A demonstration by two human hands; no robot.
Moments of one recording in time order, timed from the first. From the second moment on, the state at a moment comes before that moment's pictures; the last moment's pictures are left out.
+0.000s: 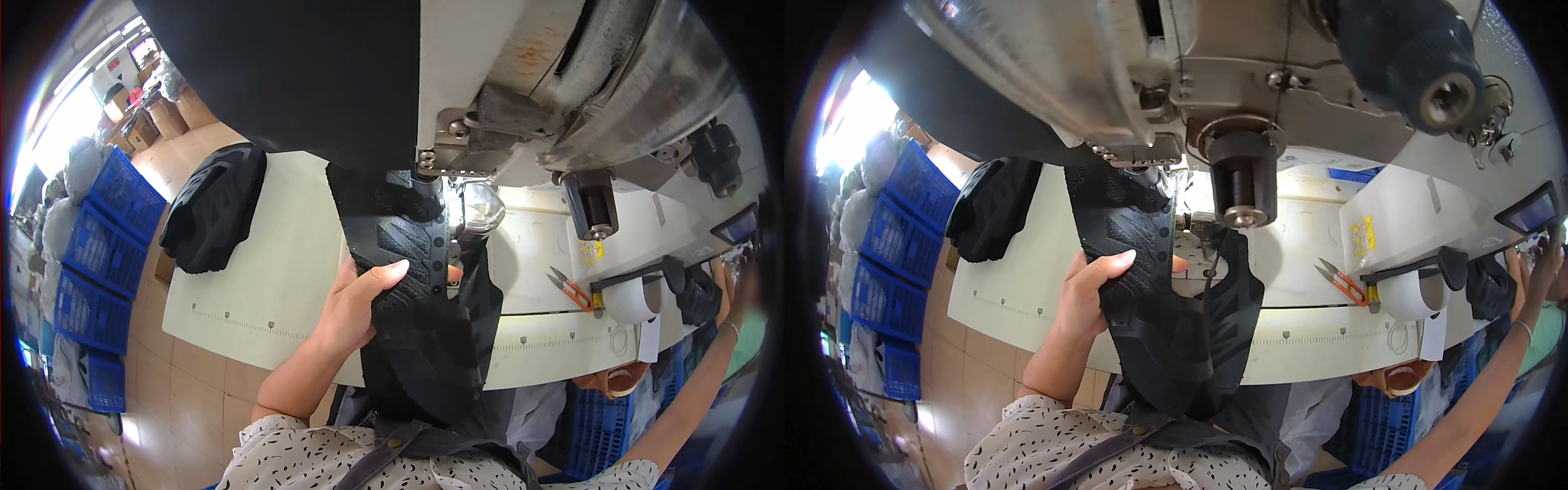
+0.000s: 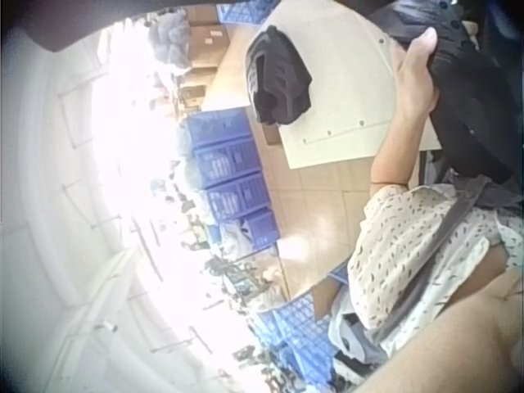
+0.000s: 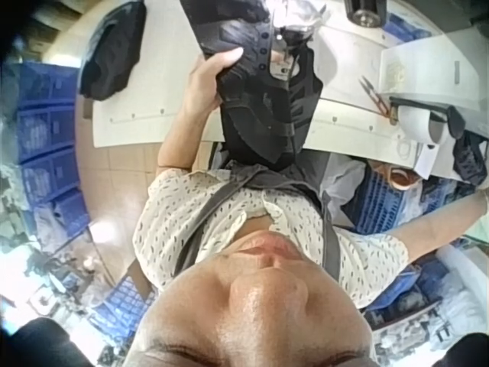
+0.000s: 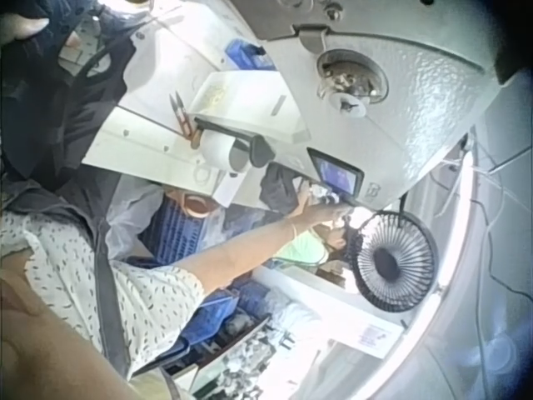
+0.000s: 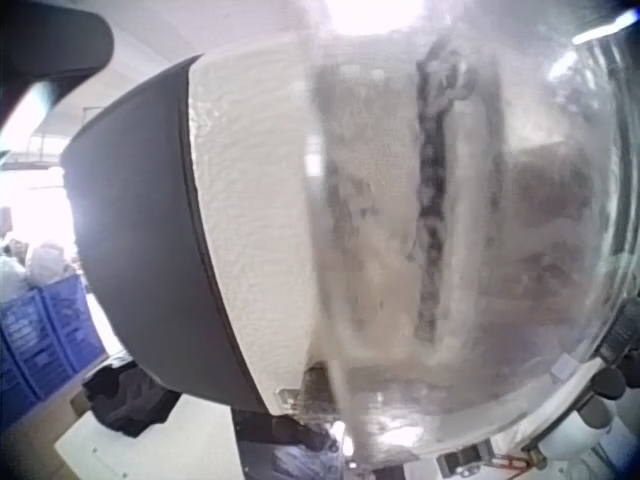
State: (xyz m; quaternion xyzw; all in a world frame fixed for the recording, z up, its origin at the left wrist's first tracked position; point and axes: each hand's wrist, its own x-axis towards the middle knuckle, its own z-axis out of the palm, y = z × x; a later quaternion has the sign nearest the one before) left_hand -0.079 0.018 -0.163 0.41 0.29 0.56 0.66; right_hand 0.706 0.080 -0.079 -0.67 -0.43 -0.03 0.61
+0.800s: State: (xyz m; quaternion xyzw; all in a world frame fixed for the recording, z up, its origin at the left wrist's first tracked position) left_hand -0.080 0.019 -0.161 0.41 0.28 0.56 0.66; right_hand 0.694 0.079 -0.083 -0.60 -0.49 0.00 0.63
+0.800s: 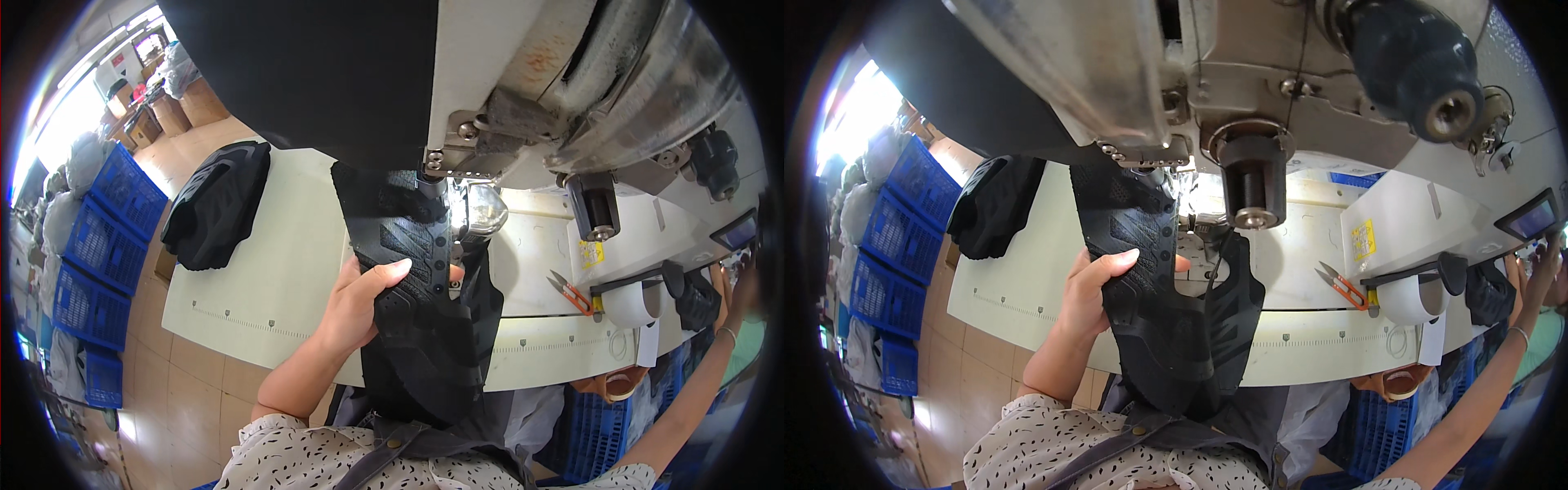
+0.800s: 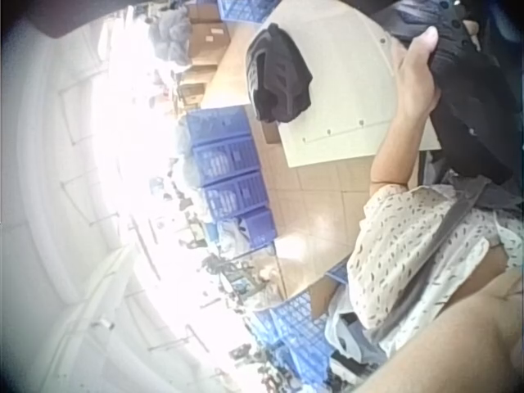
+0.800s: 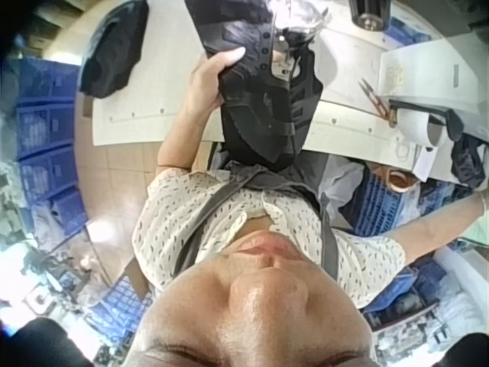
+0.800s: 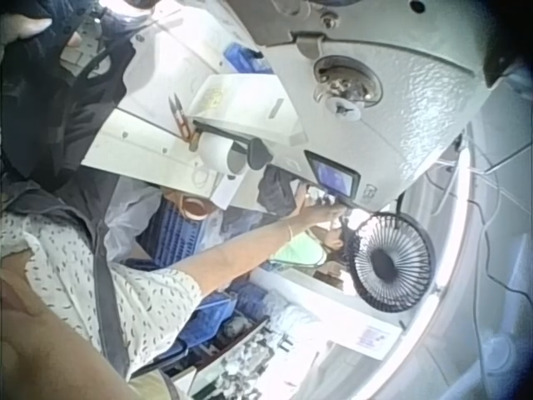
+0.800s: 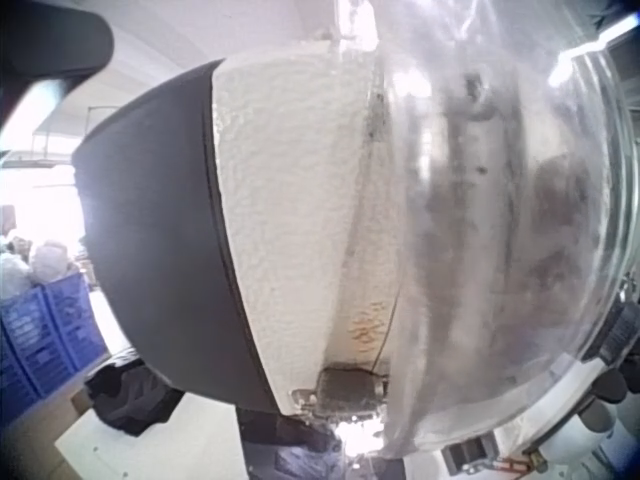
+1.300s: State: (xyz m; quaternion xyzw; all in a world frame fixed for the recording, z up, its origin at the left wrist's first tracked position) left_hand -0.079 0.019 -0.163 0.41 0.30 0.56 0.65; right_hand 0.717 0.091 -0.082 -0.69 -0.41 -0.01 0.59
